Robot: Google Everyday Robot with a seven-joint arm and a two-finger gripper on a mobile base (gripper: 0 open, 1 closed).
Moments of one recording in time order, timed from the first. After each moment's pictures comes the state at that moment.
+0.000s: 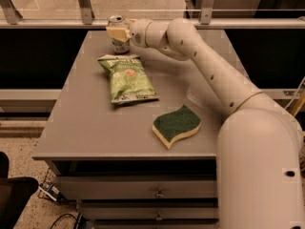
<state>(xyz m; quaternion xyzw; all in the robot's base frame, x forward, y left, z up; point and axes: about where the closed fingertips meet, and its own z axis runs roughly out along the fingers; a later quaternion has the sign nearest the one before) 0.853 0.093 0.910 -0.34 0.64 0.32 0.61</state>
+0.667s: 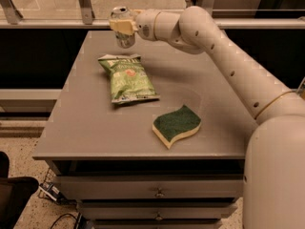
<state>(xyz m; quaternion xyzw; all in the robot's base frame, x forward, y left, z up) 0.807 0.073 0.957 -0.36 0.63 0.32 0.61</state>
